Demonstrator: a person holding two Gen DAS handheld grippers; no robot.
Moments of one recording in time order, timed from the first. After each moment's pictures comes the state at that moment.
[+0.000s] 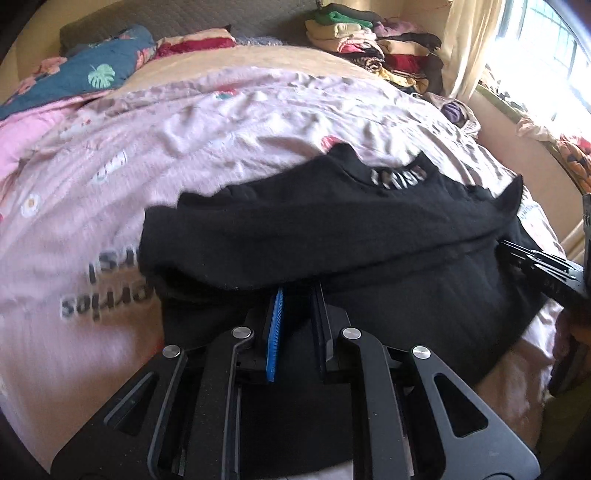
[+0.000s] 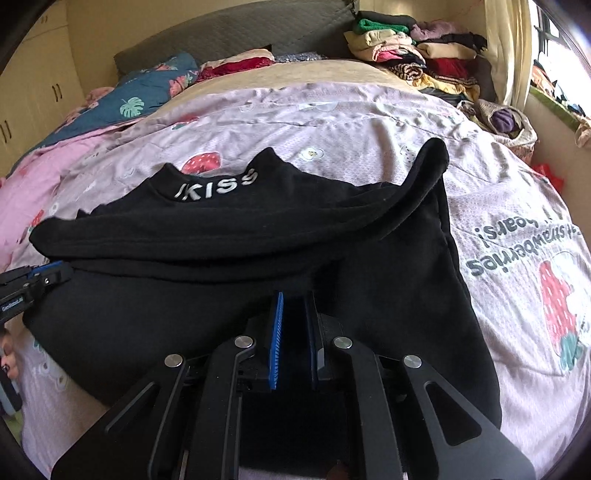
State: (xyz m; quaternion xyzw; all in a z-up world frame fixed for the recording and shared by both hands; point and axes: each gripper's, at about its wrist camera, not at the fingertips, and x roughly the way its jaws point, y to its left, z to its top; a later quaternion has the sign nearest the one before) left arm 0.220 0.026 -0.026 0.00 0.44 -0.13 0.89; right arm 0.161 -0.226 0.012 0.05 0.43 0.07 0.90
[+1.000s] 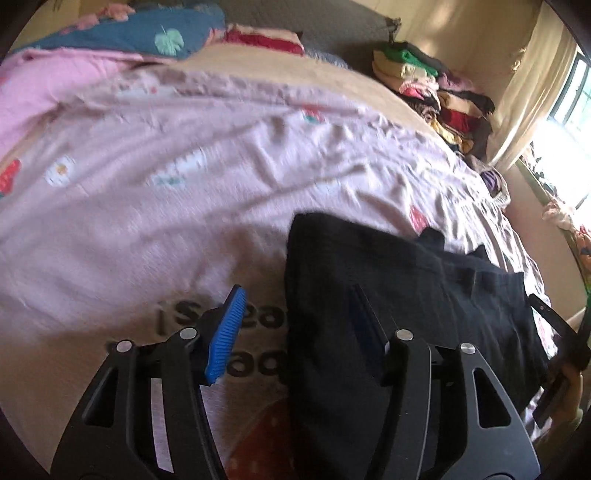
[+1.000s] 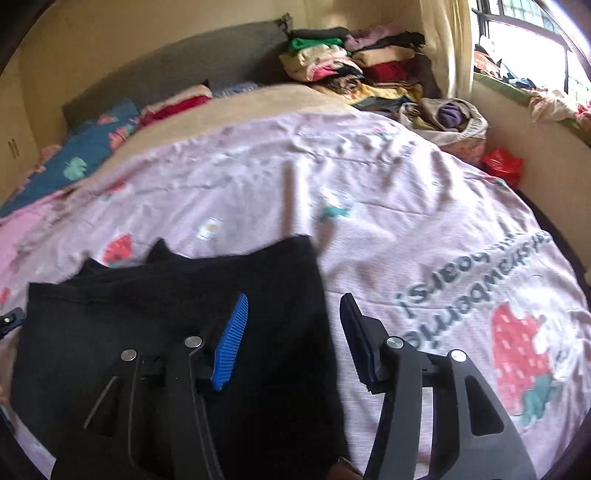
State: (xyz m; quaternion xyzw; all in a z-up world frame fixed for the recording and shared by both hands) left arm 0.269 0.105 -0.027 -0.13 0.44 -0.08 0.88; right arm 0.207 -0.308 0.023 0.09 0.40 -0.04 0.91
